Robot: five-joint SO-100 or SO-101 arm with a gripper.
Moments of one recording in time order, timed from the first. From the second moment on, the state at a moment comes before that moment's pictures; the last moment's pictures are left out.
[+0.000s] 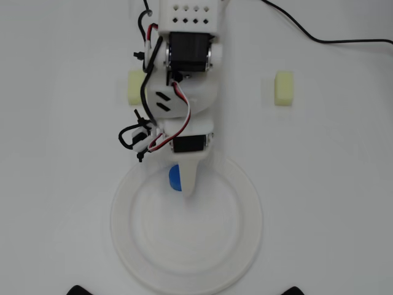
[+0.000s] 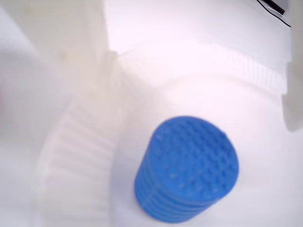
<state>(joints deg) -5.3 73.4 81.5 59.9 -4.4</state>
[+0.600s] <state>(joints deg) -4.9 118.9 105.2 67.9 -7.9</state>
